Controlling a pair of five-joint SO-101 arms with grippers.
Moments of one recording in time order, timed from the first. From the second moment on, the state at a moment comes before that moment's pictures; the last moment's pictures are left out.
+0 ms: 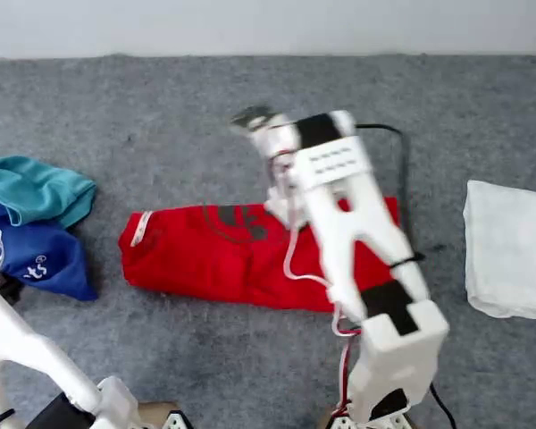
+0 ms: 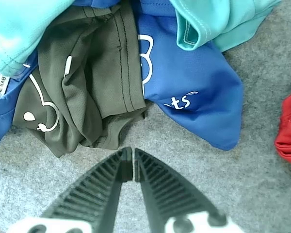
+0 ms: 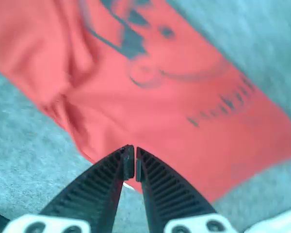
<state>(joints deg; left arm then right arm) -50.5 -22.0 15.1 87.1 -20.5 -20.7 16.1 -20.2 100.7 20.9</state>
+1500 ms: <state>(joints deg) -41.7 -22.1 16.5 87.1 -24.1 2.3 13.0 19.7 67.5 15.3</state>
